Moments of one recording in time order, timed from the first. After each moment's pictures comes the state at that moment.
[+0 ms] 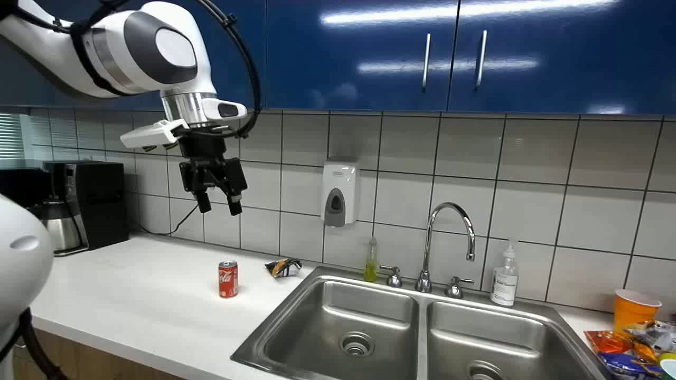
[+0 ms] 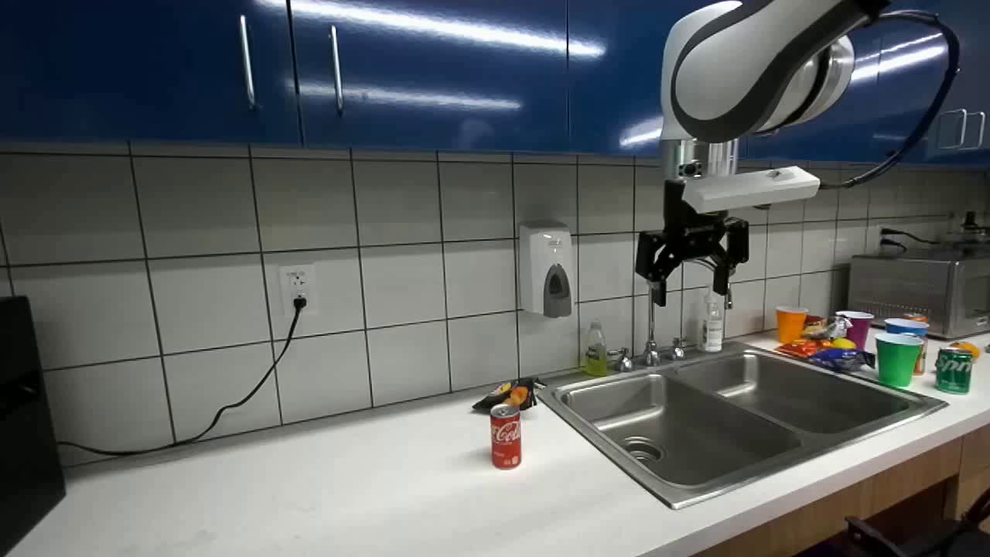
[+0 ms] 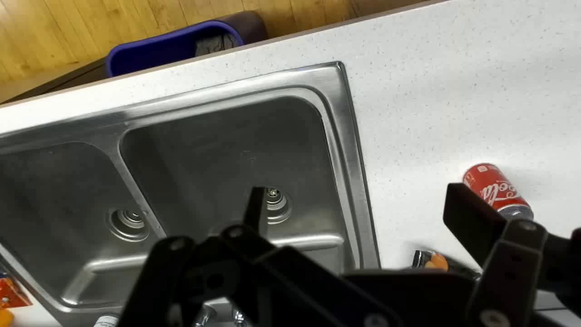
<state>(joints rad) -0.04 -0.72 0.14 -2.74 -0.09 2.19 0.31</state>
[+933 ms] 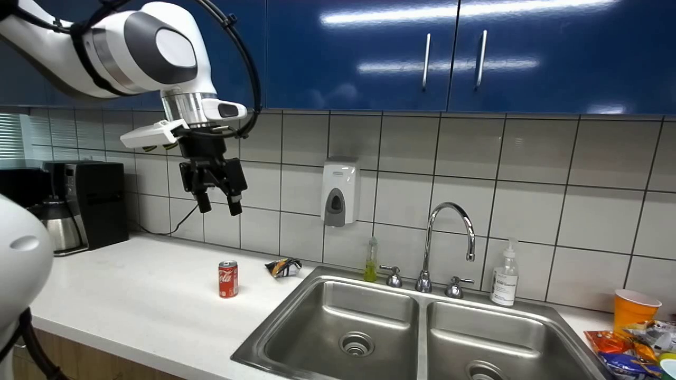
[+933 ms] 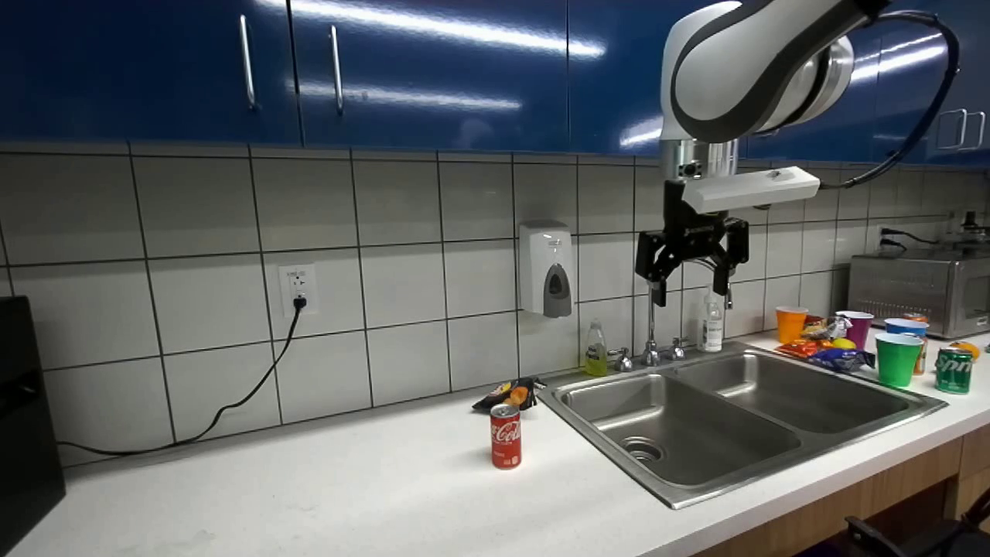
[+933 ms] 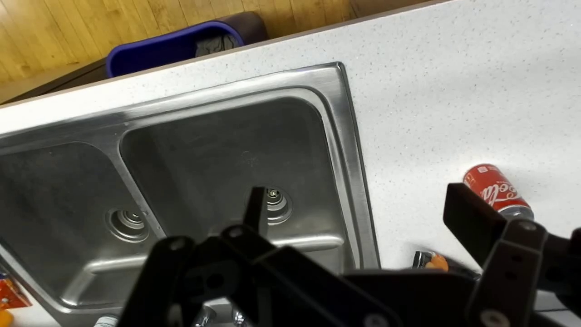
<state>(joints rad) -0.04 -0.72 0.14 -2.74 -0.09 2.19 0.31</state>
